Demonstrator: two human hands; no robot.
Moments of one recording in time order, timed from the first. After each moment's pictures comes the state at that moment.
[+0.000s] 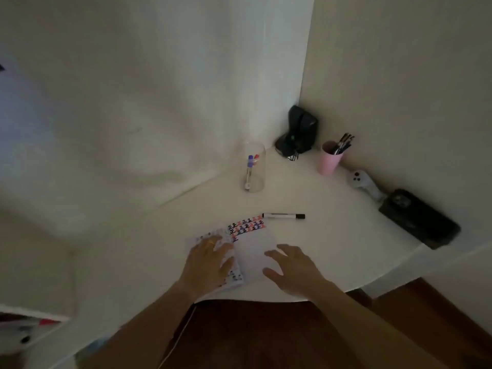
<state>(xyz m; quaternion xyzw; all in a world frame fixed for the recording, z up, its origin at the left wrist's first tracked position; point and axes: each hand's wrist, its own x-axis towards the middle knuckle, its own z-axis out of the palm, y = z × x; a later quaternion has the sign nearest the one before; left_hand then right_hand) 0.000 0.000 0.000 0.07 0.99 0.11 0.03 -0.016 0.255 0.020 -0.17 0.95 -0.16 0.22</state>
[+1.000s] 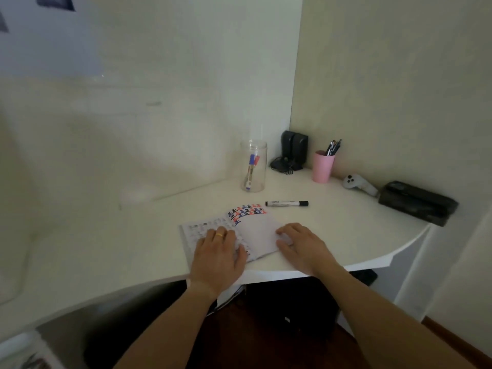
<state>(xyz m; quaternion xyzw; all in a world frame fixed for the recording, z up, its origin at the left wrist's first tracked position) 0.047 0.006 -0.130 0.07 0.96 0.05 -0.25 0.013 0.237 -0.108 -0.12 0.97 -0.20 -0.07</state>
